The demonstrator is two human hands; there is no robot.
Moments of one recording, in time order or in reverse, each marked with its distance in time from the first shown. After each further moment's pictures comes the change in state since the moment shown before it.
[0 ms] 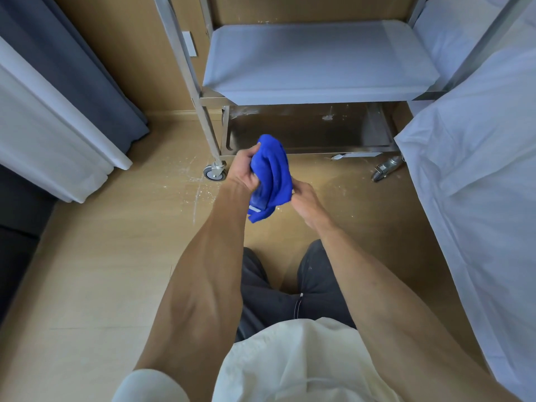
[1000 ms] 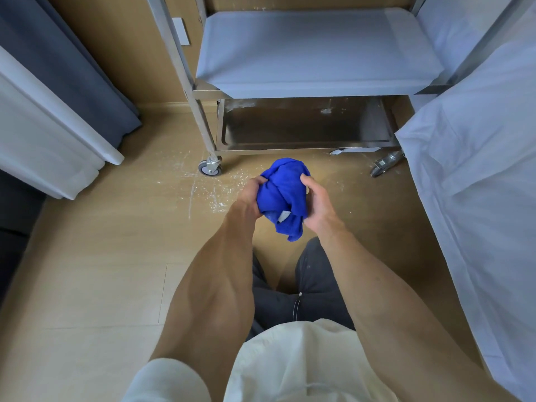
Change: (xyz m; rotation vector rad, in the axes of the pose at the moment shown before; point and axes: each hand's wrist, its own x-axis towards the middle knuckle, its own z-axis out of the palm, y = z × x) left_hand 0.023 -0.054 -0.033 0.249 0.216 -0.190; right_hand -0.002 0.011 -0.014 0.867 0.055 0.281
